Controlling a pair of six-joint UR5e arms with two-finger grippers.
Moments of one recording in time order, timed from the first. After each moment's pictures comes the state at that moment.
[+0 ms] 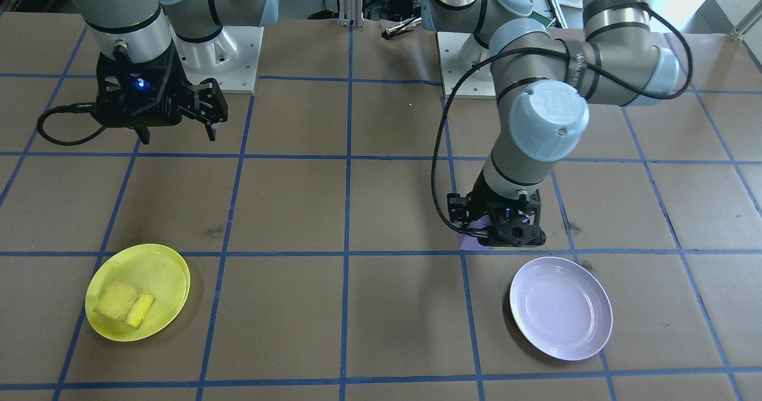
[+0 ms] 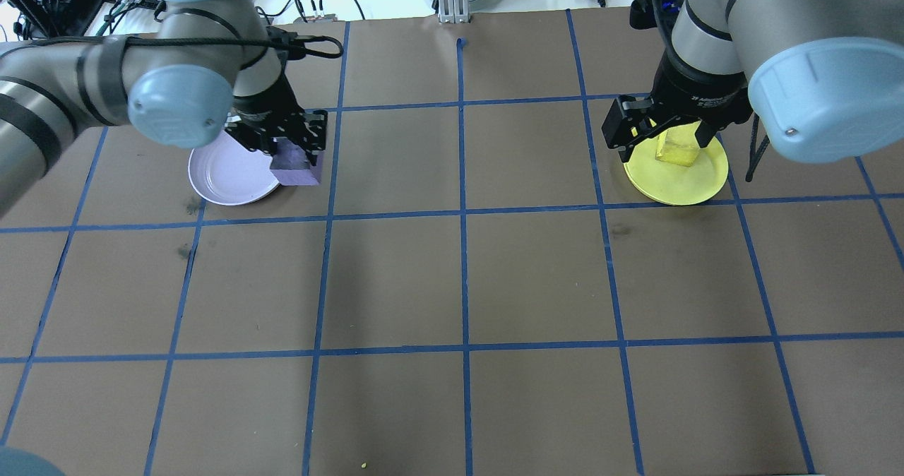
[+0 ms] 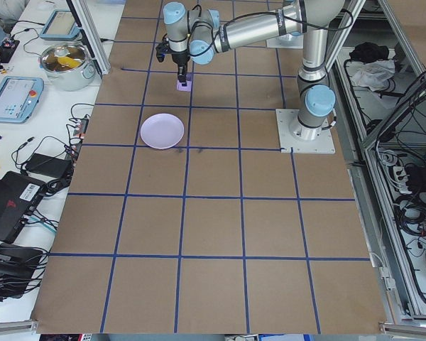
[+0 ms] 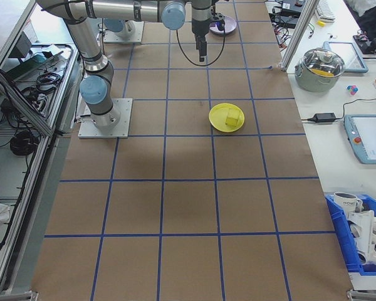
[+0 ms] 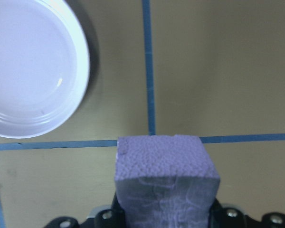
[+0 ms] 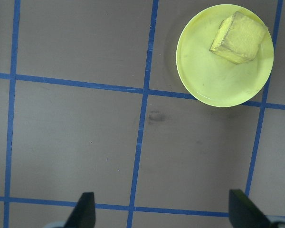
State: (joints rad) left arm -1.58 -1.84 -1.64 -1.27 1.59 0.01; right arm 1.60 -1.59 1.69 -1.70 -1.64 -0.10
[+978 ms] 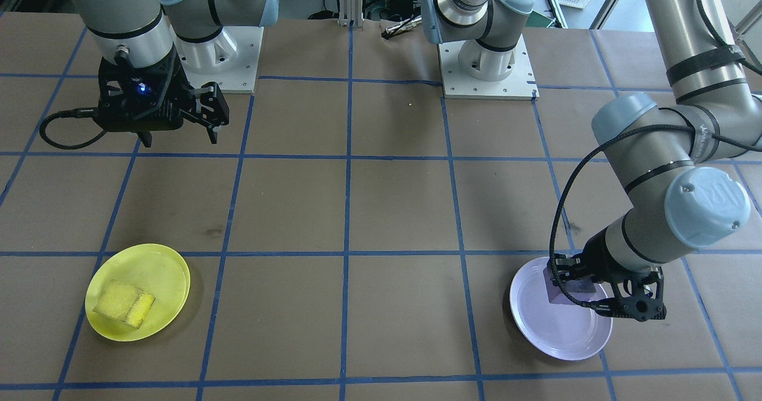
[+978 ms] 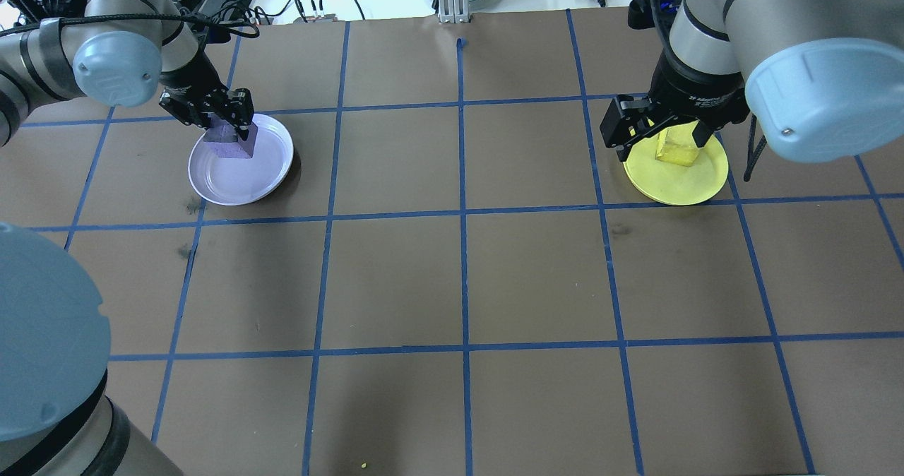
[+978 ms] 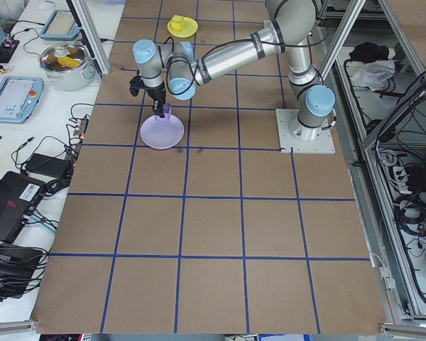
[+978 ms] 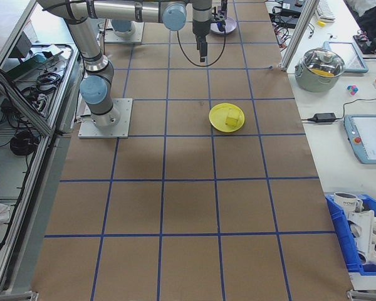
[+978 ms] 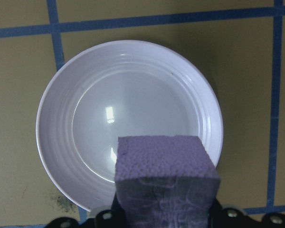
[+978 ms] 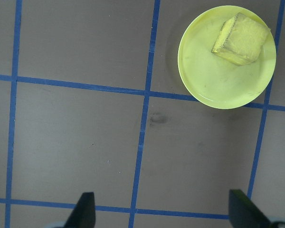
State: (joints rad) left arm -1.36 -2.05 -1.48 -1.24 1.58 0.27; right arm 1.60 -1.59 1.69 -1.71 -1.63 -0.10
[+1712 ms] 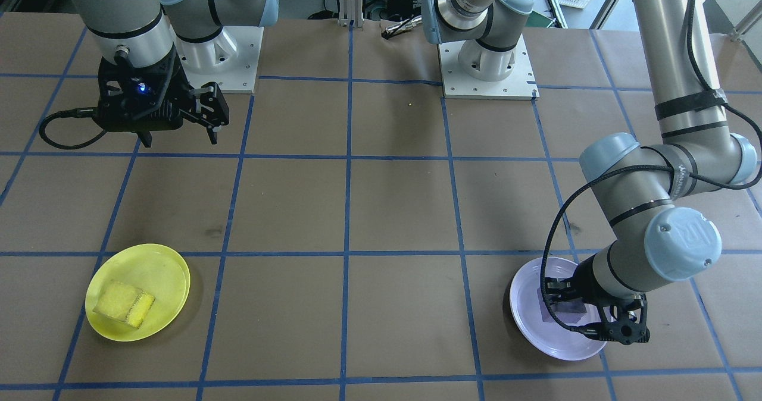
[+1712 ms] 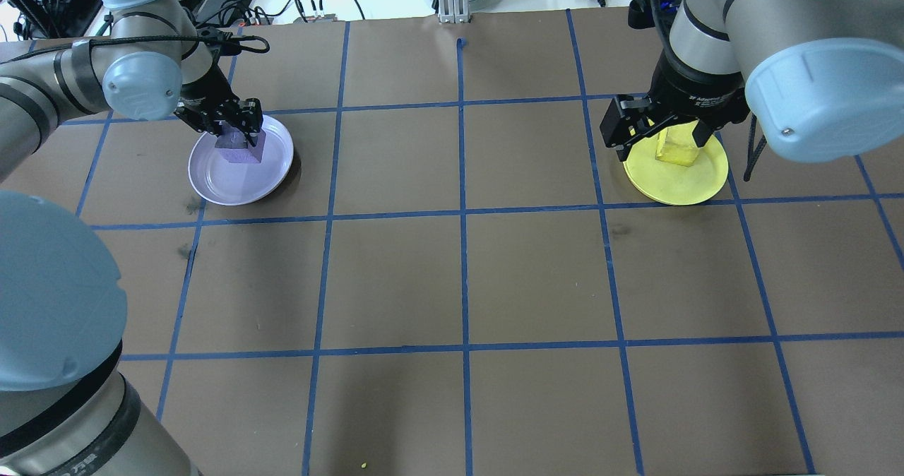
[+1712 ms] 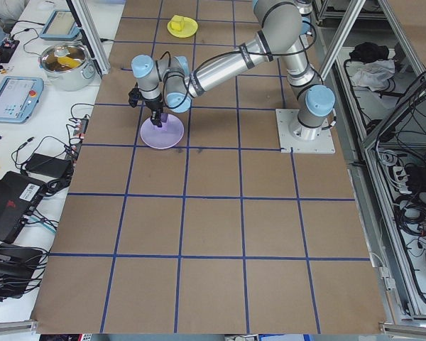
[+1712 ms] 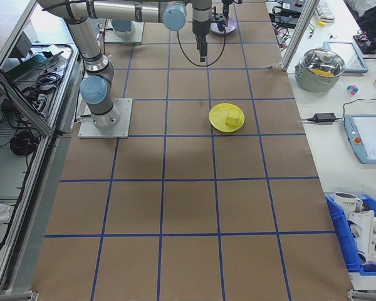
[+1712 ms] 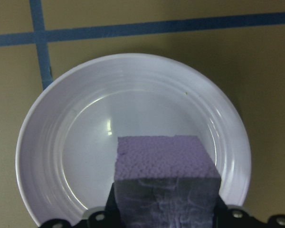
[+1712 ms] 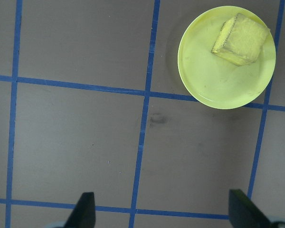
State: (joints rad) left arm -1.36 -2.14 -1.49 -1.14 1.58 0.27; right arm 1.60 -1.59 1.69 -1.71 -1.63 -0.10
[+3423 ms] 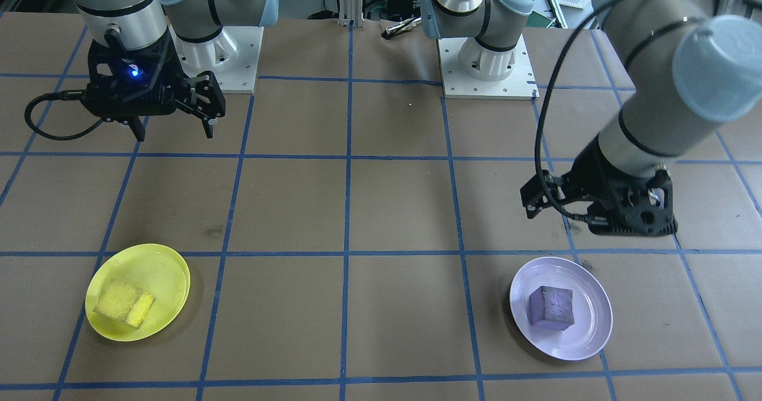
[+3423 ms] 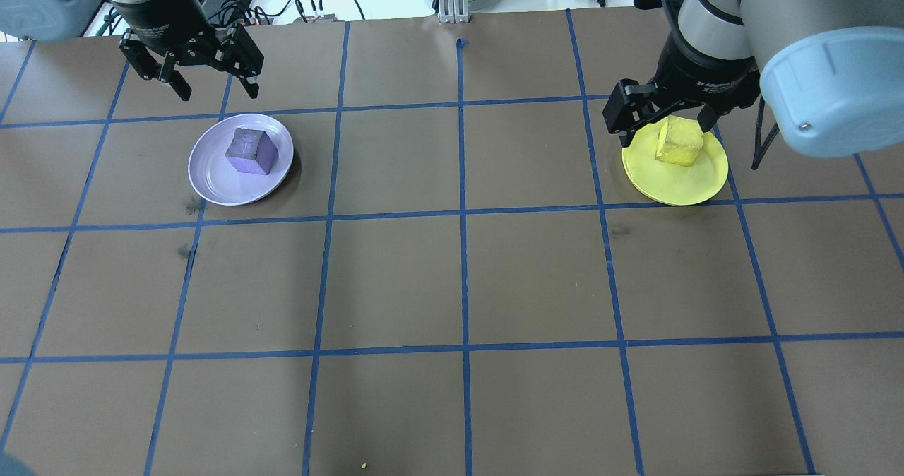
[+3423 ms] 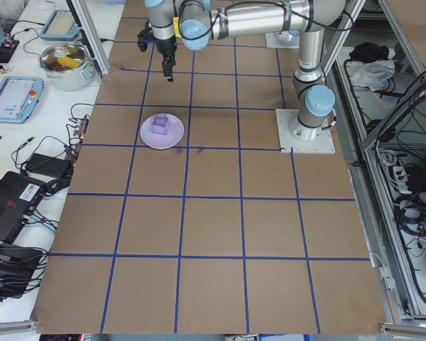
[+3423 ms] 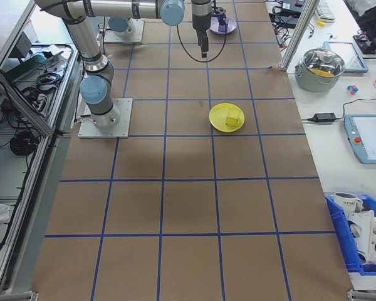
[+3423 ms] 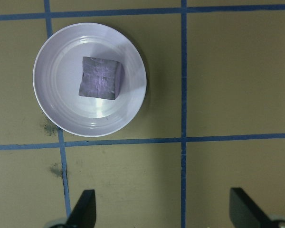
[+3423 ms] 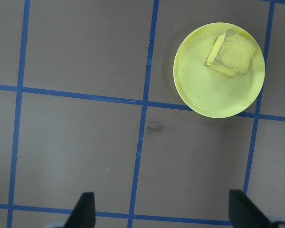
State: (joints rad) left arm -1.47 -1.81 -1.38 -1.54 1.57 0.12; right arm 1.60 -1.60 1.67 -1.71 -1.63 -0.10
